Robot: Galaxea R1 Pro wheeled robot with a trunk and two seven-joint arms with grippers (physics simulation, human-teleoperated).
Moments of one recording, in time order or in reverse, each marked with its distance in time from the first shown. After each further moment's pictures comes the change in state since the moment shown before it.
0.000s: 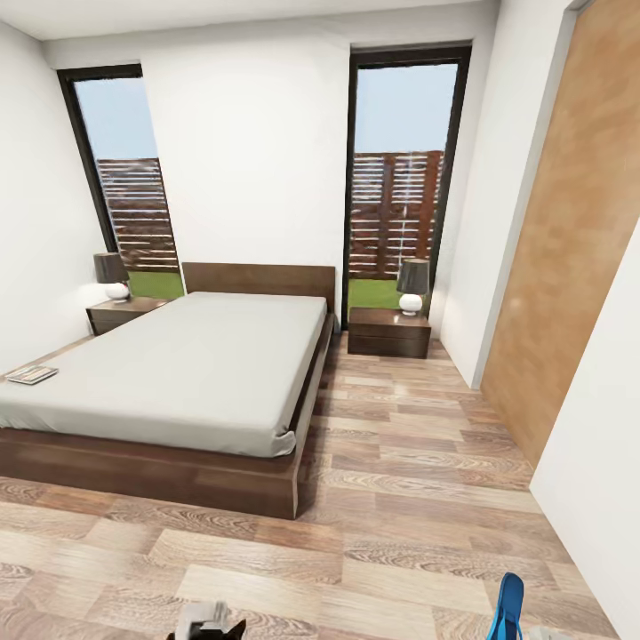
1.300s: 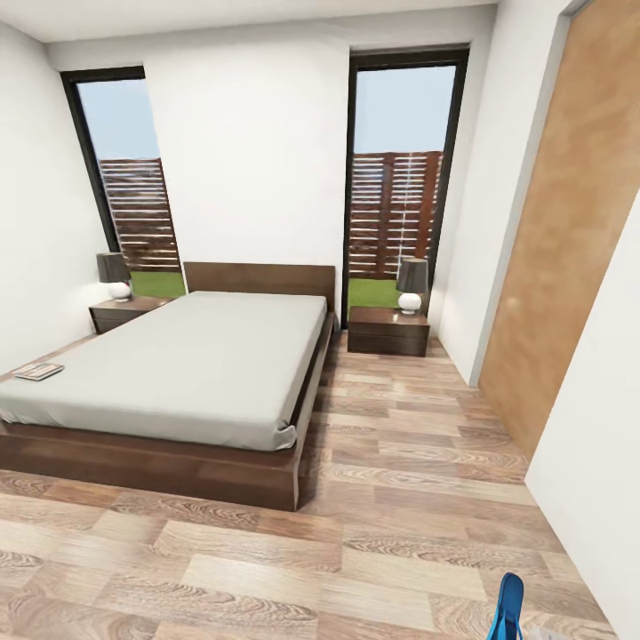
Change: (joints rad) left arm 0.000 -0.001 0.000 0.266 0.015 -0.180 -0.071; right arm 0.000 0.000 0.000 0.000 0.001 0.000 0.000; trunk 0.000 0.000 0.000
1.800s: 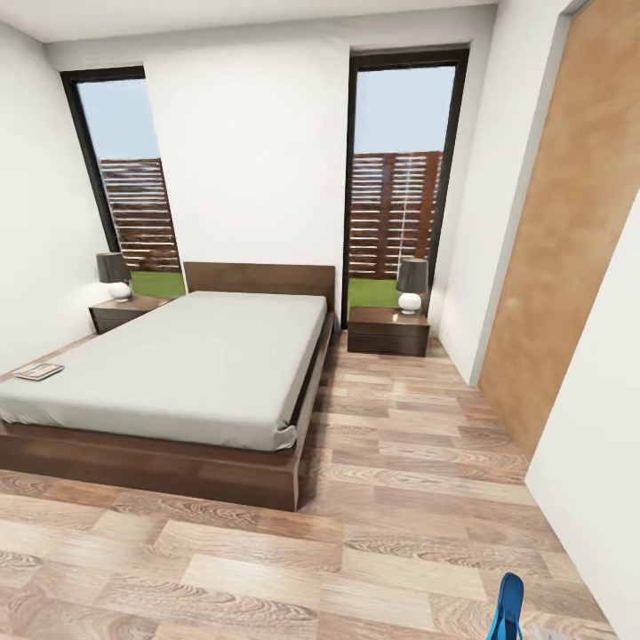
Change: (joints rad) left arm 0.000 0.000 0.000 0.000 0.000 0.000 0.000; right arm 0.000 0.000 0.000 0.000 0.000 0.000 0.000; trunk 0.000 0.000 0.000
